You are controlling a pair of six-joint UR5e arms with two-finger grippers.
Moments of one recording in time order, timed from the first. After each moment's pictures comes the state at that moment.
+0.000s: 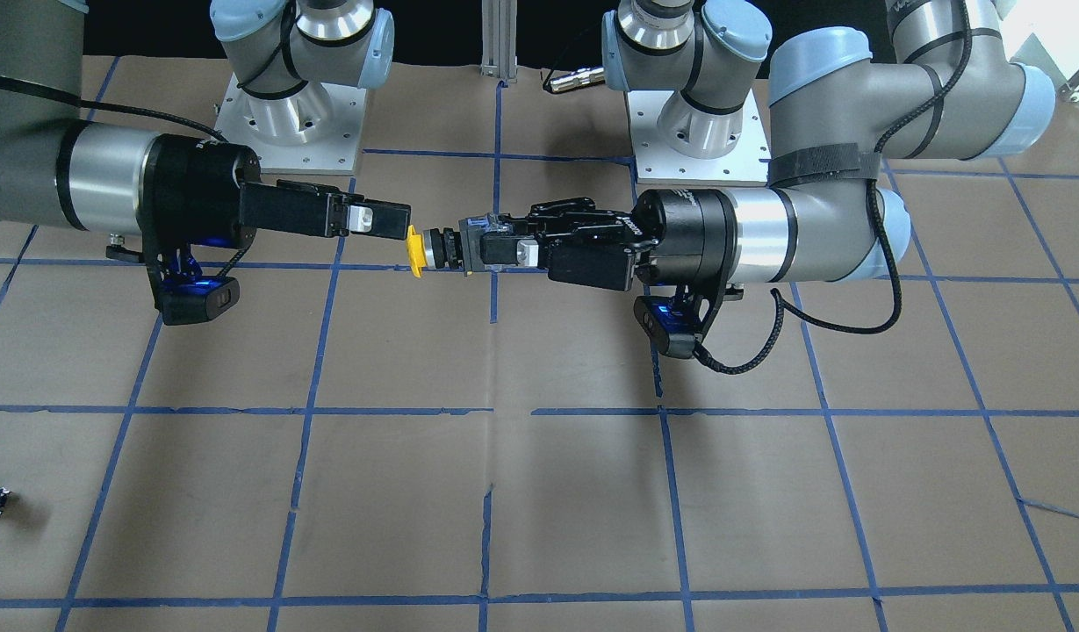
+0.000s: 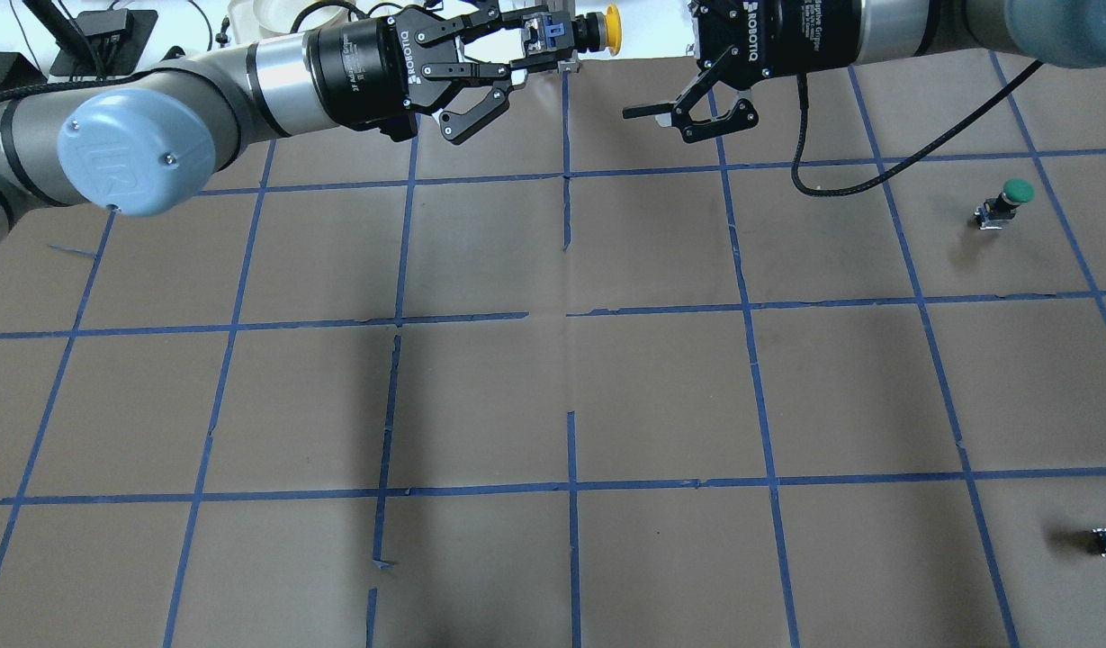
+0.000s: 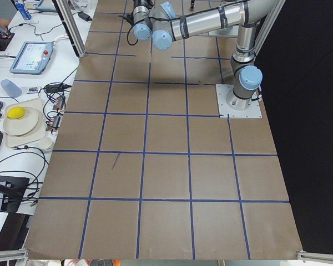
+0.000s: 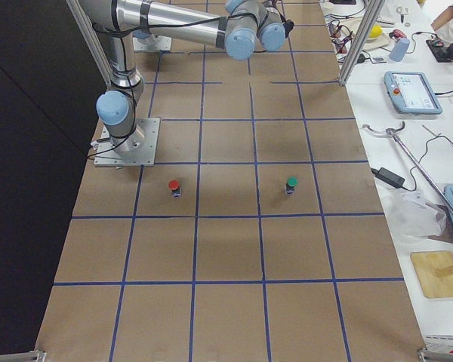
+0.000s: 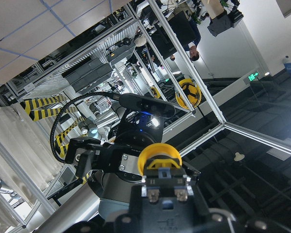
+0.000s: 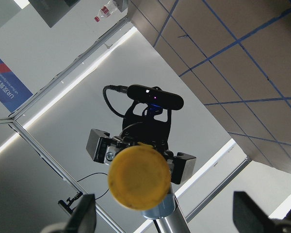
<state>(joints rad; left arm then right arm) -1.52 -1.79 -1.66 -1.80 -0.08 -0.47 1.44 -1.38 1.50 -1.06 -0.20 0.06</state>
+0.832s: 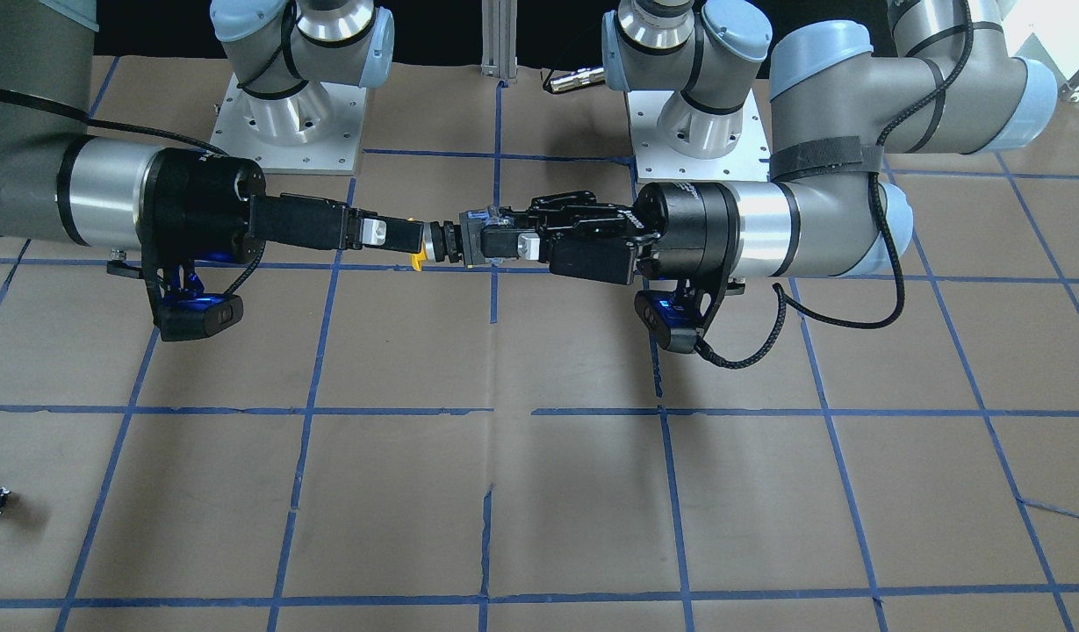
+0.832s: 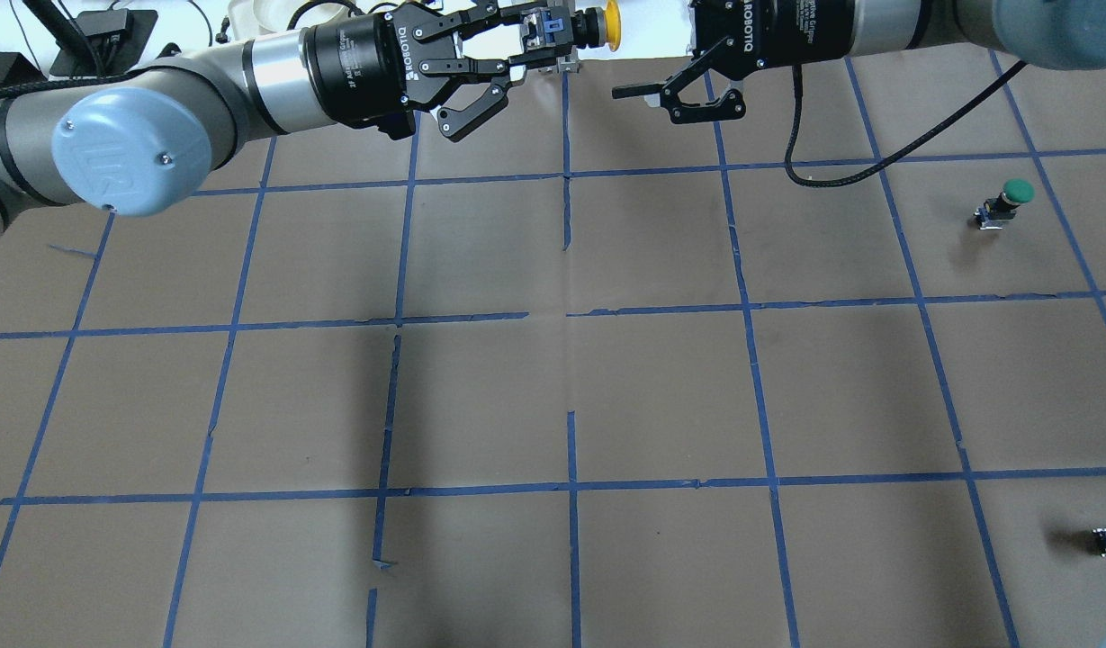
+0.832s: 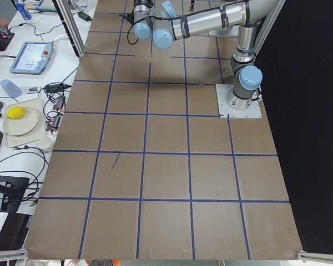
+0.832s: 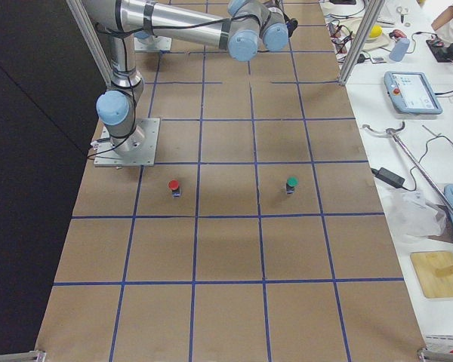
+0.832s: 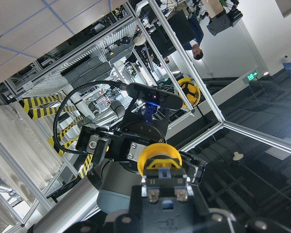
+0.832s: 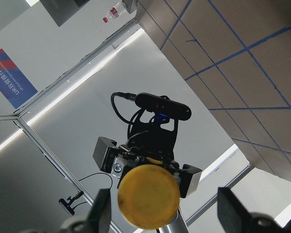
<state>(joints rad) -1.52 -1.79 -1.65 -1.79 -0.08 -0.48 1.44 -1.36 1.49 -1.11 -0.18 0.06</state>
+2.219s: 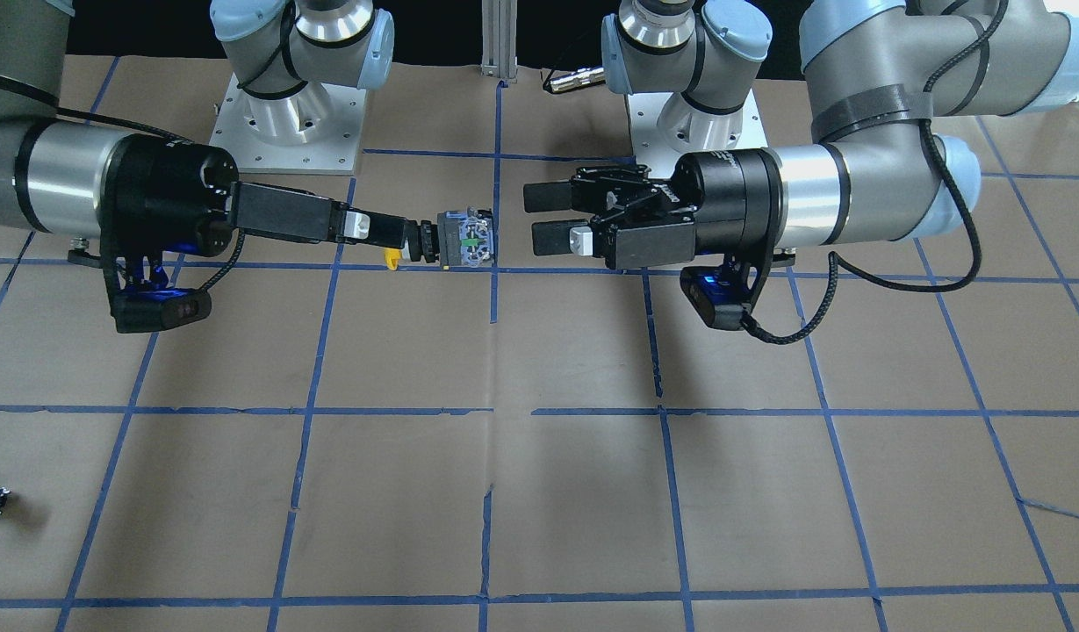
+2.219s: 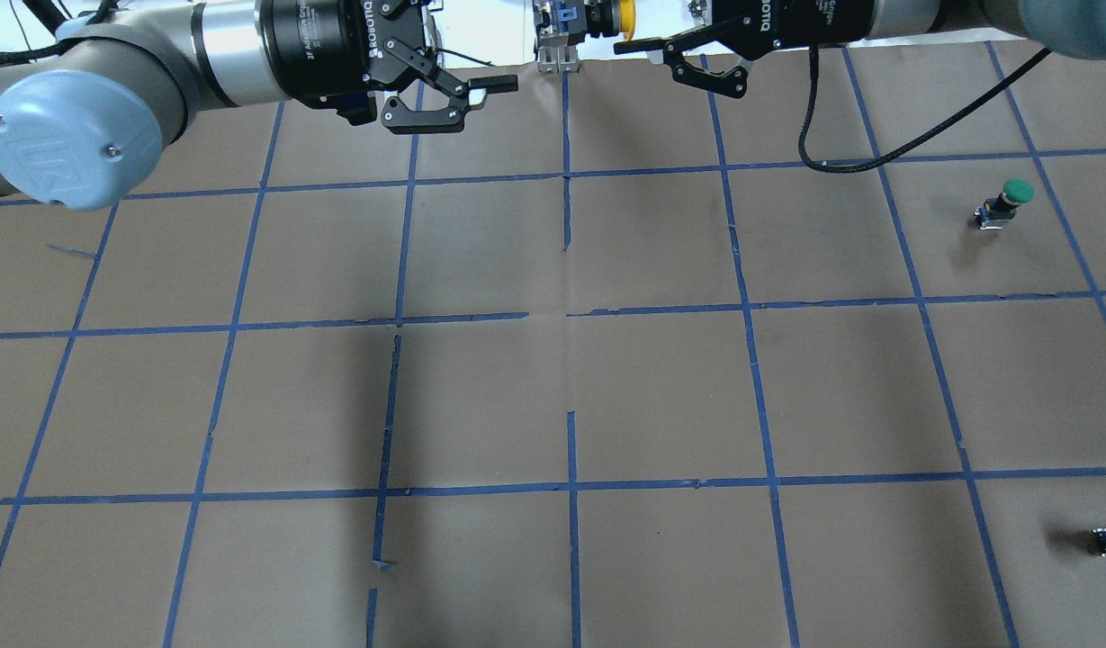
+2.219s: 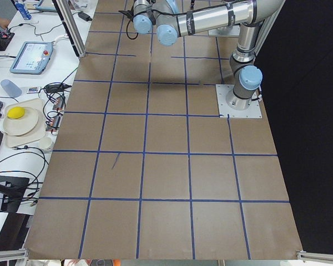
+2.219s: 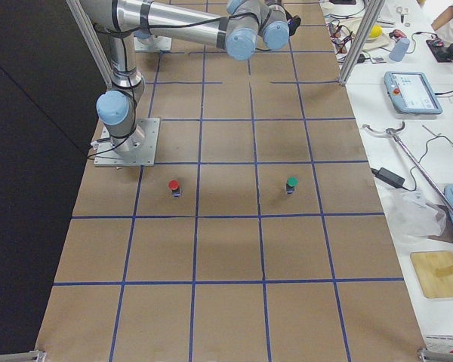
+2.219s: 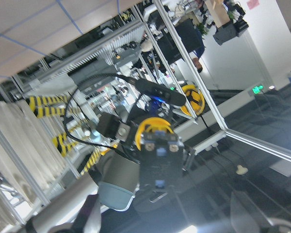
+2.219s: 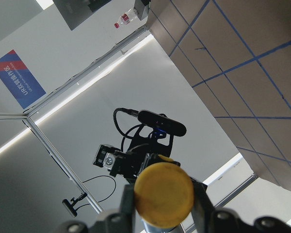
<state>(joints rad) -1.45 -1.74 -1.63 -1.63 0.19 -0.68 1.39 -1.38 1.48 -1.15 -0.22 0.06</state>
